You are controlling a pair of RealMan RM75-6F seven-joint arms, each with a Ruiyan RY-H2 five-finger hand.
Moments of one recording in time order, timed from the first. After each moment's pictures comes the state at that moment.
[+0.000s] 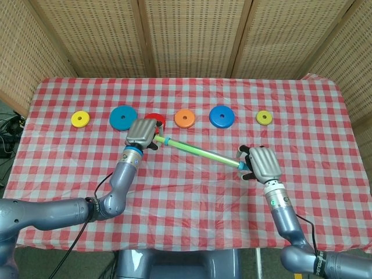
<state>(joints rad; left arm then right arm) -1.16 -1.59 -0.37 -1.45 0.32 0.98 0.66 0.60 -1.37 0.26 -1.80 -0.95 1.18 -0.39</state>
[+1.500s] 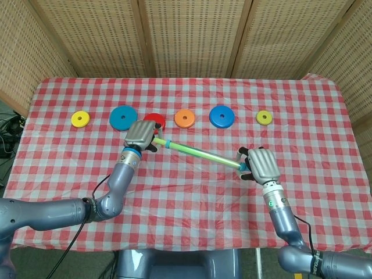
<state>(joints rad) -1.16 -1.56 -0.34 -1.47 0.30 0.97 0.63 0.61 -1.39 0.23 -1.79 -0.92 1.20 -0.44</state>
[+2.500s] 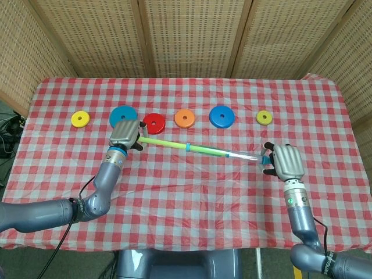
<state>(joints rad) -1.11 -1.49 -0.30 -1.50 0.31 0.97 0.60 0.55 -1.33 0.24 -1.73 -0.92 1.25 -0.39</state>
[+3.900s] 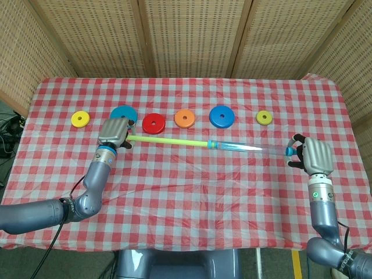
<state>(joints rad) -1.08 -1.44 -0.27 -1.52 0.31 0.99 0.62 0.49 -1.23 0.31 -1.68 -0.84 1.22 -0.28</state>
